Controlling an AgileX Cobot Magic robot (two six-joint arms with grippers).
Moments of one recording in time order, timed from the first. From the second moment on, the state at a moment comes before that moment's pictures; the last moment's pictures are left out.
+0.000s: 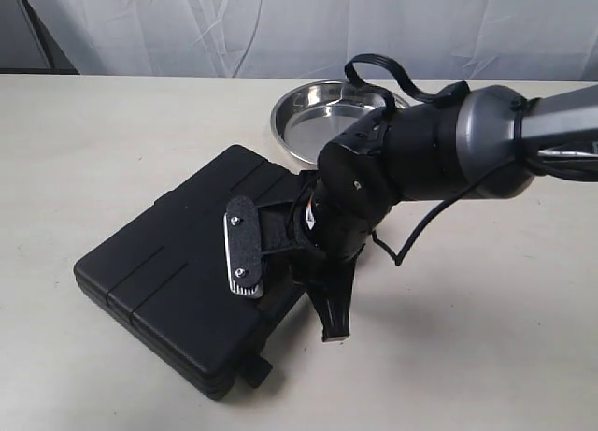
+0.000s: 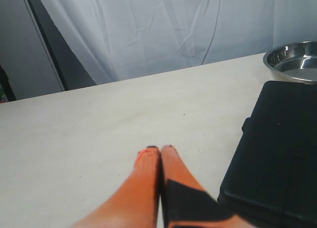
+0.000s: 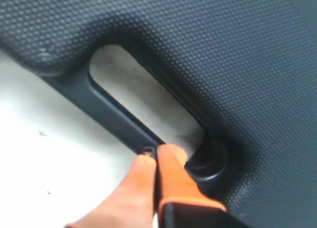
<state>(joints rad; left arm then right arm) -0.12 0.05 0.00 0.03 0.21 0.12 0.83 1.85 -1.08 0.01 0.58 -0.95</state>
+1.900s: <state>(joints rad) -0.12 0.05 0.00 0.03 0.21 0.12 0.85 1.68 -1.08 0.00 0.57 -1.18</state>
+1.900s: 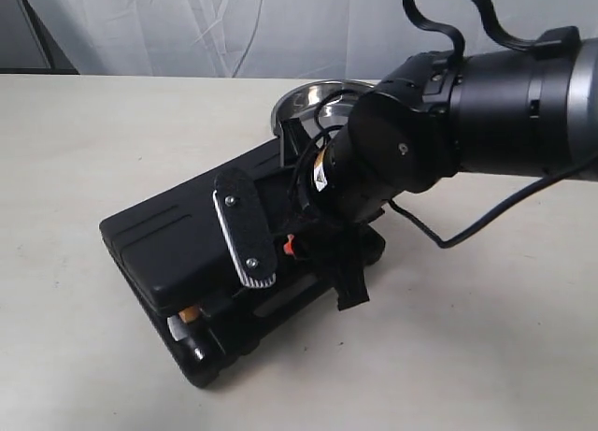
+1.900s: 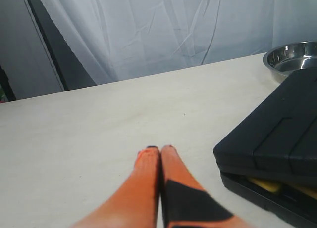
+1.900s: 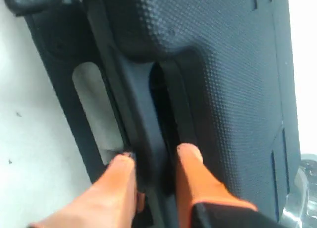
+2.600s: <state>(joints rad) -0.12 0.05 0.00 0.03 0.21 0.12 1.00 1.58 -1.08 0.06 0.71 -1.17</state>
